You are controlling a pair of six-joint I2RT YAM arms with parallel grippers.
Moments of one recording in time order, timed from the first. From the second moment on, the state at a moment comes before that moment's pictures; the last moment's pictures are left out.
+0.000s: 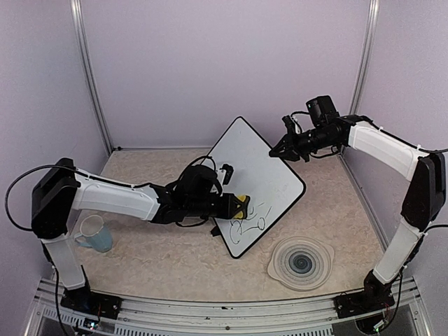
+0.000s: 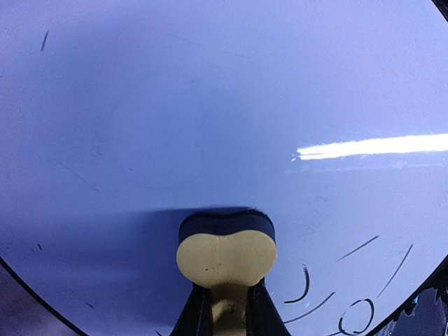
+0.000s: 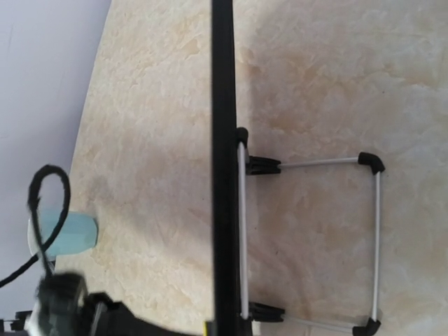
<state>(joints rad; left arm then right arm) -0.97 1.83 1.13 0.17 0.02 -0.56 0.41 1.70 1.56 -0.61 -0.59 0.53</state>
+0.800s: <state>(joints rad) -1.13 1.84 1.21 0.11 -0.19 -0.42 0.41 1.68 1.52 -0.57 -0.58 0.54</state>
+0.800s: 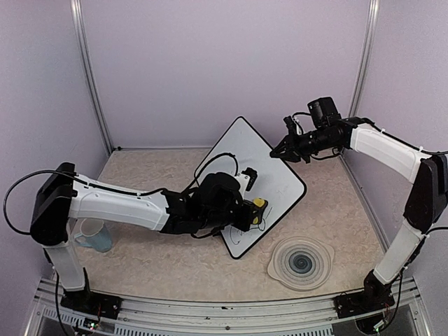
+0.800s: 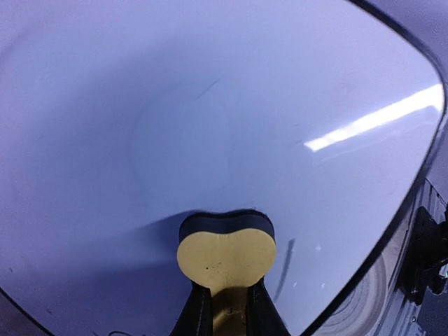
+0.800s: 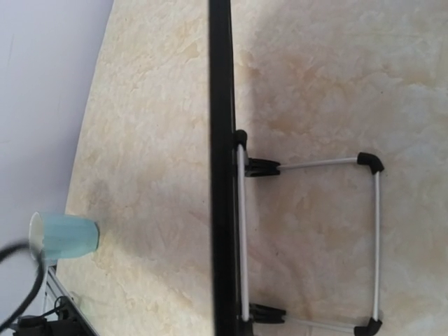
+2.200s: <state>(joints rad) -1.19 1.97 1.59 -0.14 -0.25 -0.38 0.41 1.64 1.46 -0.52 -0.57 0.56</state>
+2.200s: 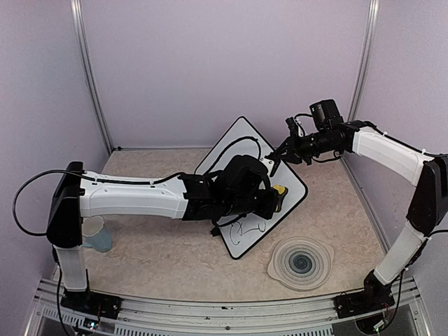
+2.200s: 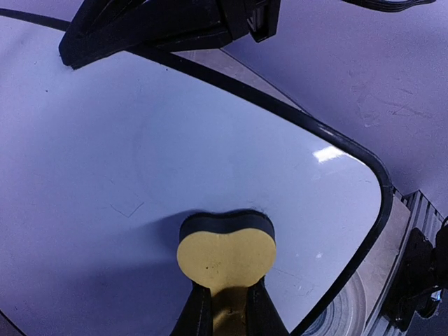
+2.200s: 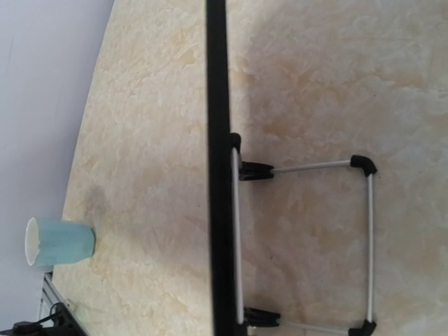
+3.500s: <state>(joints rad) -0.80 1.93 1.20 0.03 -0.03 -0.64 0.41 1.63 1.45 -0.49 -0.56 0.62</state>
